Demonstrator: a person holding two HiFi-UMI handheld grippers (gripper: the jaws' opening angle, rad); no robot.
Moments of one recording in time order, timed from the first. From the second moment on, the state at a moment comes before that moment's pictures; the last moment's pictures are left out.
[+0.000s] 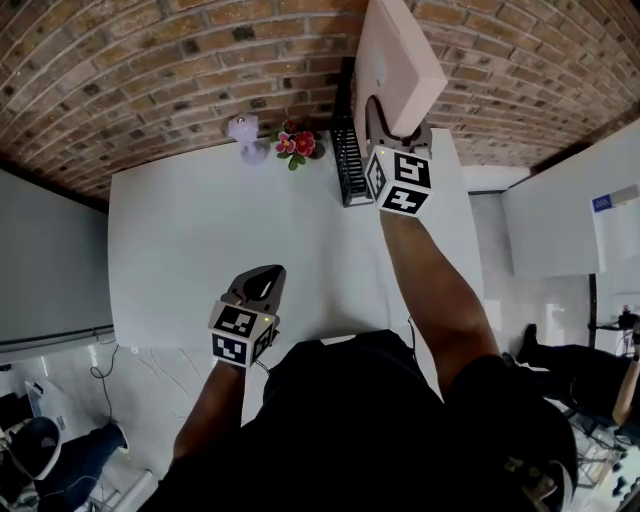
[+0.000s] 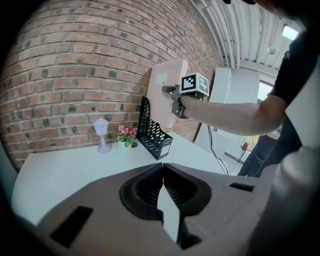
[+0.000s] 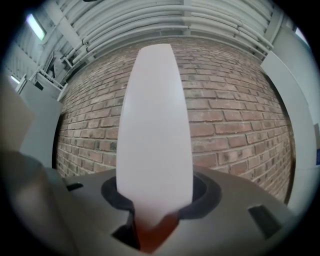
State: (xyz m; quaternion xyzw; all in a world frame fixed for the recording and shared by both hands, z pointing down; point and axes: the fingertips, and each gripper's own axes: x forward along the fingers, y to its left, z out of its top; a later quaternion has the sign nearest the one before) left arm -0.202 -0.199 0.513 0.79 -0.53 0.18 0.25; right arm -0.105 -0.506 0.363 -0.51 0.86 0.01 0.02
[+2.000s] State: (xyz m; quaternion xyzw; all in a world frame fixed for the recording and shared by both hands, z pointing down) left arm -0.208 -0.188 0.510 0.78 -0.54 0.18 0.25; right arm -0.111 -0.497 0.441 -0.52 0.85 -0.02 -0.07
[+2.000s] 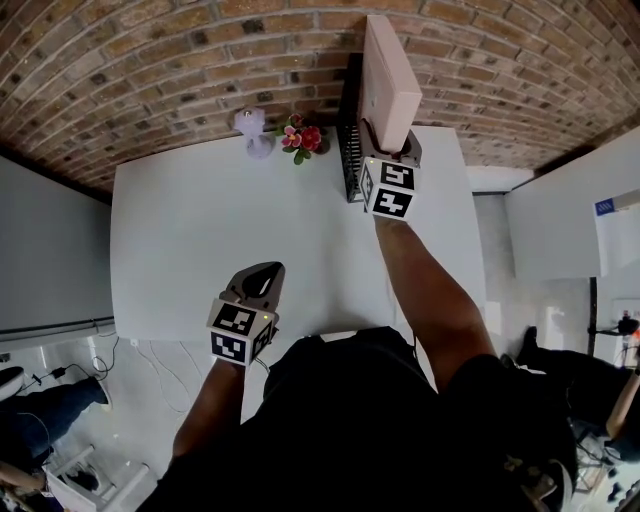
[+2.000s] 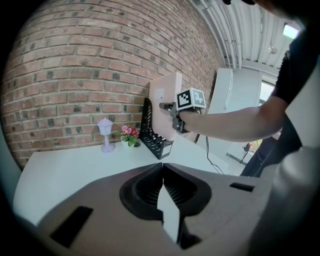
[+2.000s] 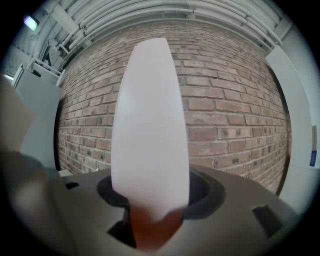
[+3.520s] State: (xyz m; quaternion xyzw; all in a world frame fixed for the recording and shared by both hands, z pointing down) left arm -0.204 -0.158 0.529 0.76 -0.54 0.22 0.27; right arm -0.105 -0.488 0.508 -0.54 0.84 -0.06 -0.05
